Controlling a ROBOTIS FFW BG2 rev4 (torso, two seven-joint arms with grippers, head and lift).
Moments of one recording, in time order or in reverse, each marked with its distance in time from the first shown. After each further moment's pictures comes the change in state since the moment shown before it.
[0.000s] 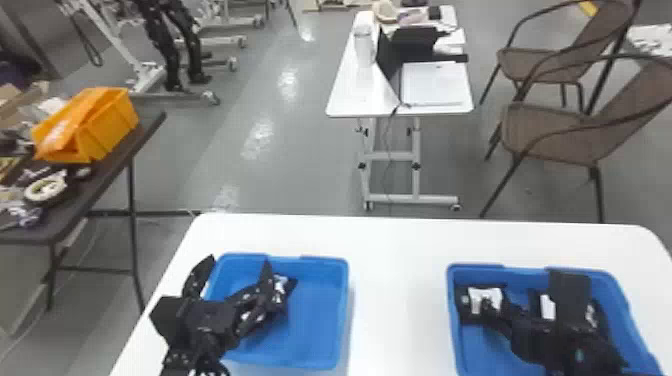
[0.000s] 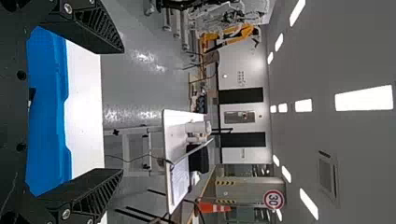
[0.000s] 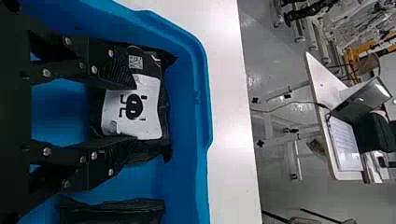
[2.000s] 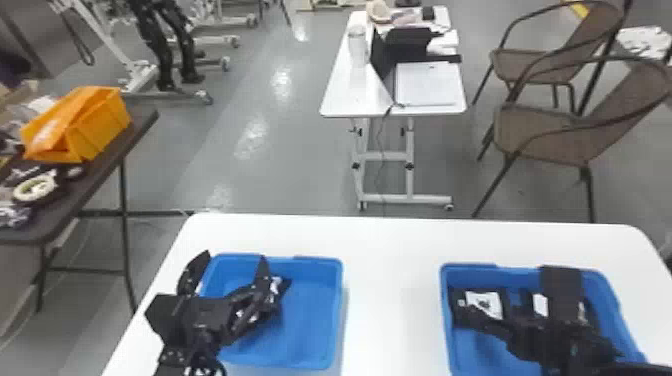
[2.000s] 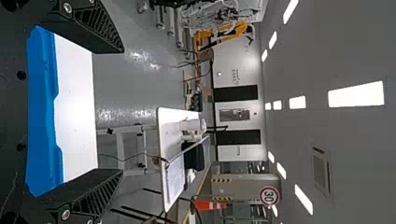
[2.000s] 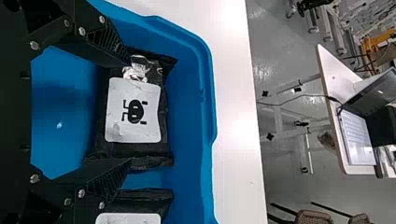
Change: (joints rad) left arm -0.015 0.000 -0.007 0.011 -0.012 -0.021 -0.002; right arm 0.031 -0.032 0.023 -0.144 -0.021 0.163 -0.084
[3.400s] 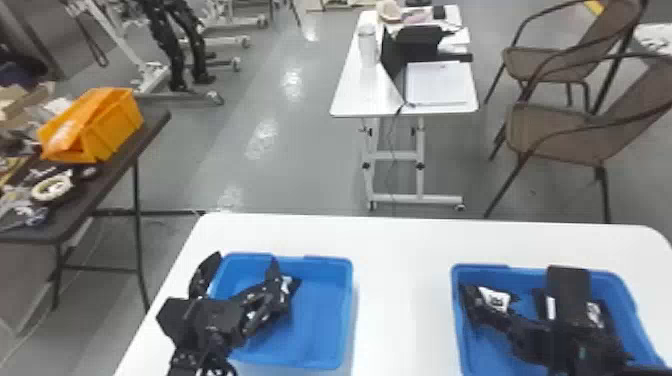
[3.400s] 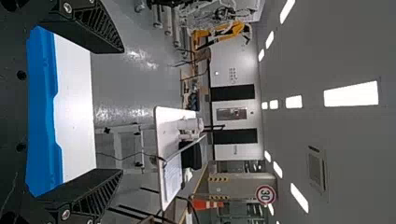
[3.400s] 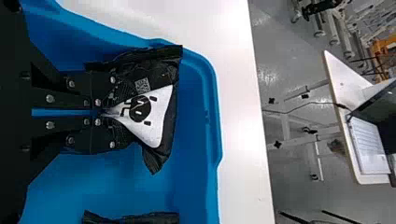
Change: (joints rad) left arm 0.006 0.000 -0.001 0.016 0.008 -0.040 -0.003; right arm 0.033 -0.009 0.018 -0.093 -0.068 0.064 -0.025
